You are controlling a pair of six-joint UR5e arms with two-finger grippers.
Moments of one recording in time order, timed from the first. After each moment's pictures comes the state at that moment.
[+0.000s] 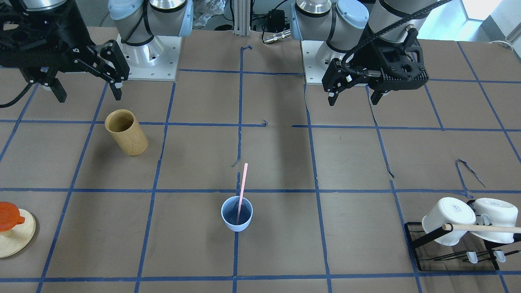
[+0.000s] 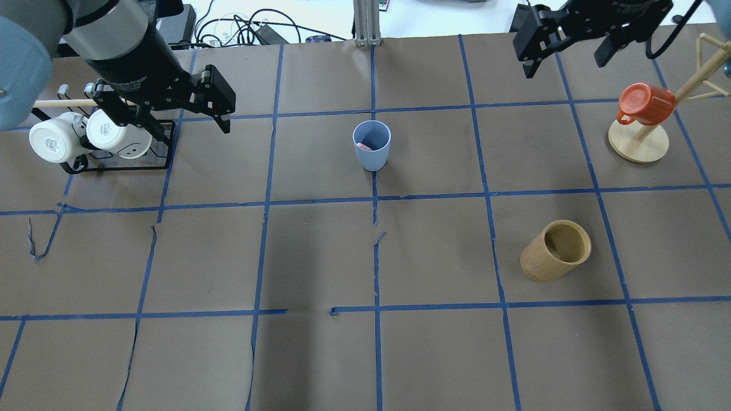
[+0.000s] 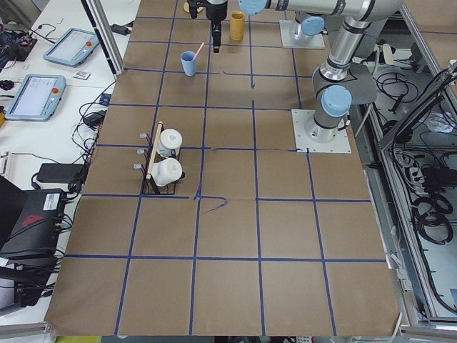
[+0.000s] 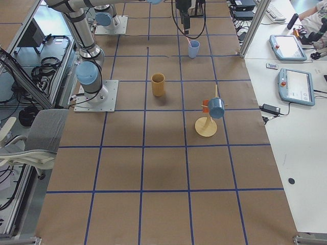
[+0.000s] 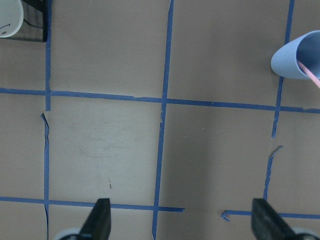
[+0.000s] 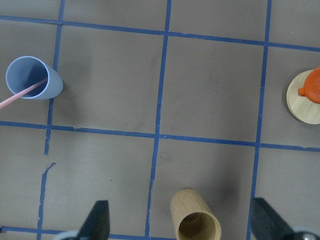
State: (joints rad) left arm -1.58 -1.56 -1.53 -1.59 1.55 -0.09; right arm 1.56 -1.58 1.45 -1.59 -1.60 -0.10
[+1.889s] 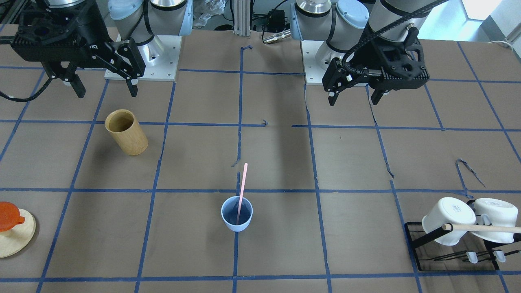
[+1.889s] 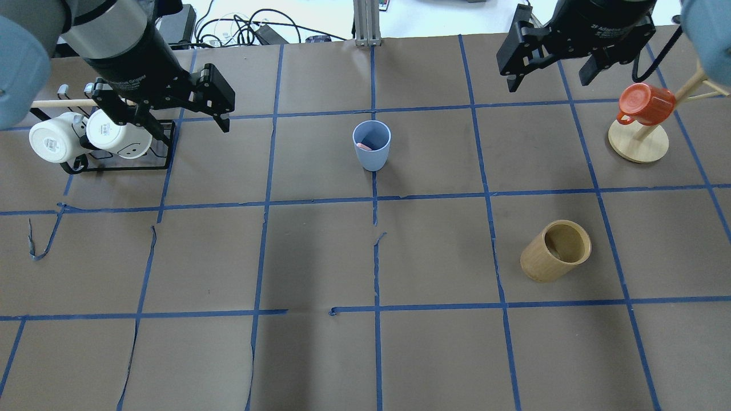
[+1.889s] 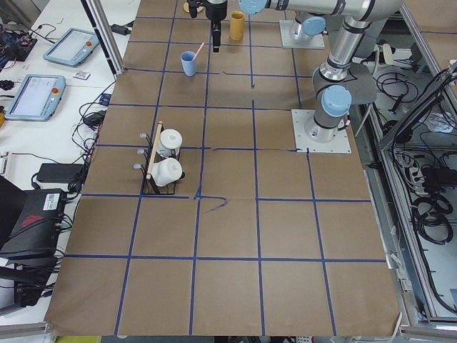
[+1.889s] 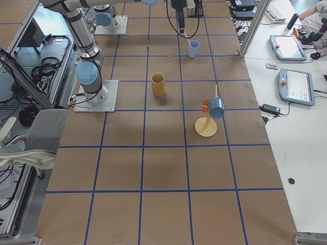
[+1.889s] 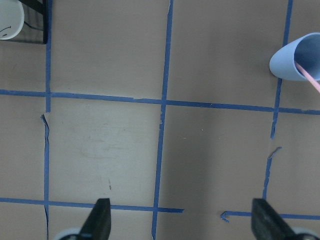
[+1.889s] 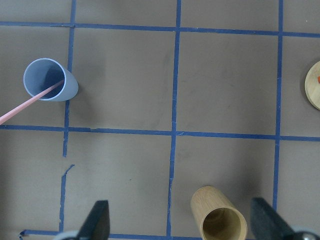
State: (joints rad) left arm -1.58 -1.56 -1.53 -1.59 1.55 -0.09; right arm 1.58 -1.60 1.49 -1.63 -1.56 -0.04
